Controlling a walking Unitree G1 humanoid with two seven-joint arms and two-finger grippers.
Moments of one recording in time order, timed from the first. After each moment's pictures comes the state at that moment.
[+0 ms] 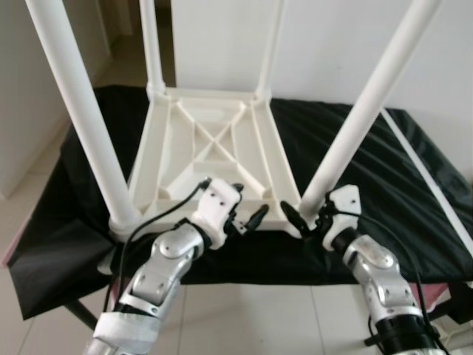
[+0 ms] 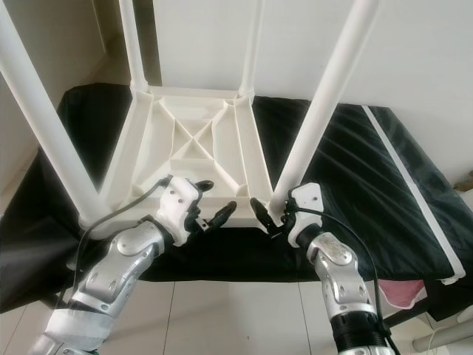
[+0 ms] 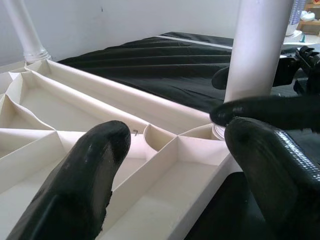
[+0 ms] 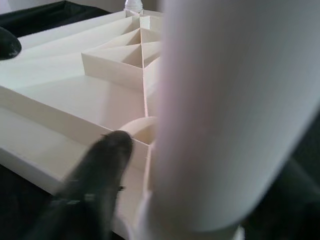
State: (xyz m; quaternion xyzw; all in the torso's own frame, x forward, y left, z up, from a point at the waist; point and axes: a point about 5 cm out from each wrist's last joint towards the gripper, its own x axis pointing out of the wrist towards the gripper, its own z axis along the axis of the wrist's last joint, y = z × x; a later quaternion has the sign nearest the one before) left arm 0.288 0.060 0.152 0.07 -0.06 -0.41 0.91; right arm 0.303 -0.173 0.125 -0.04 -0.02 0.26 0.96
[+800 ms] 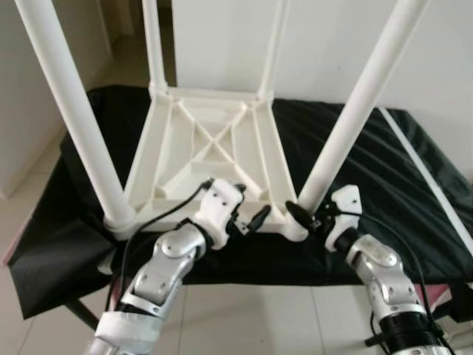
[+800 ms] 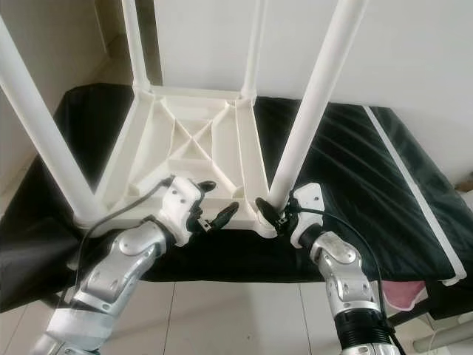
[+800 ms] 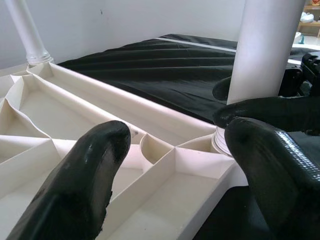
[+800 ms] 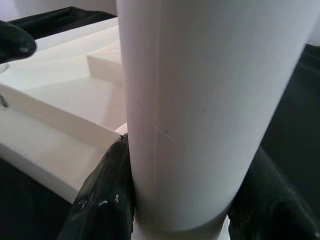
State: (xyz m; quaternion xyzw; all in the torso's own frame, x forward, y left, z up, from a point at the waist) left arm 0.288 0.056 0.155 0.07 -0.06 -0.42 0.90; right arm 0.296 -0.172 0.123 -0.02 -0.01 0.26 0.97
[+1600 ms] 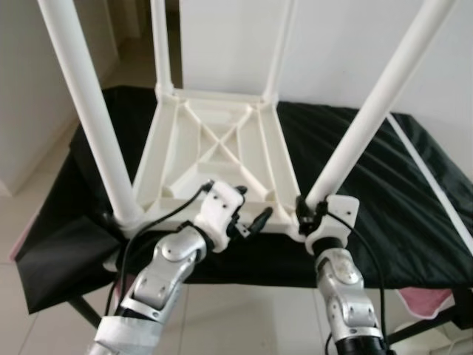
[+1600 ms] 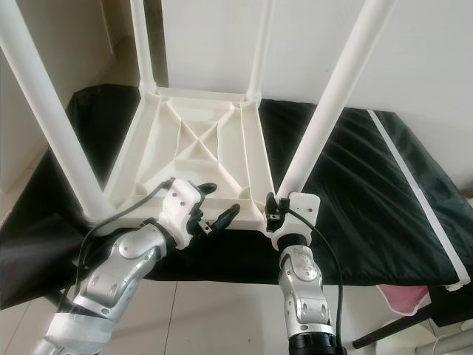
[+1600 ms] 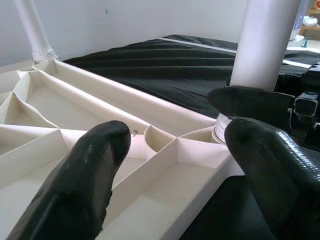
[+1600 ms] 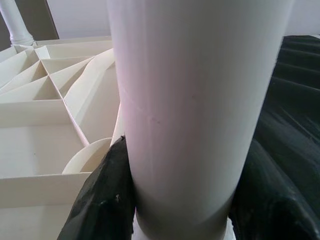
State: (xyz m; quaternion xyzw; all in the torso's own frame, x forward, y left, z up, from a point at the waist) left arm 0.283 0.057 0.152 0.06 -0.05 -0.42 0.90; right arm 0.283 -0.145 0.118 0.07 -0.03 -0.03 1.00
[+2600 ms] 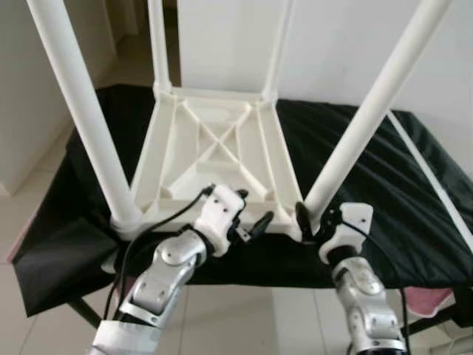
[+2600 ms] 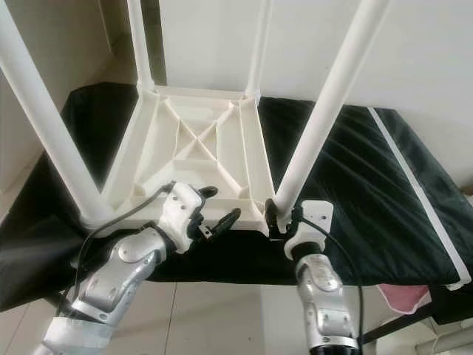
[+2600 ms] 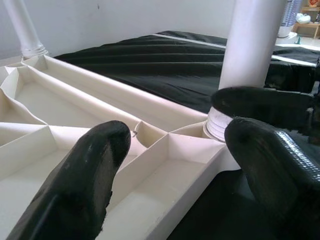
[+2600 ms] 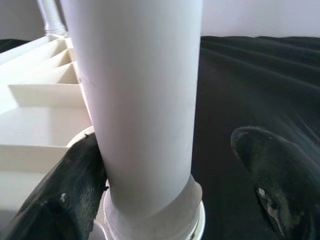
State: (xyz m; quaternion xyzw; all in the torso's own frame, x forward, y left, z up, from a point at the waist) left arm 0.276 0.055 0.151 0.06 -0.05 -0.43 0.90; right arm 0.271 -0.175 0.118 0.03 -0.03 0.08 1.00
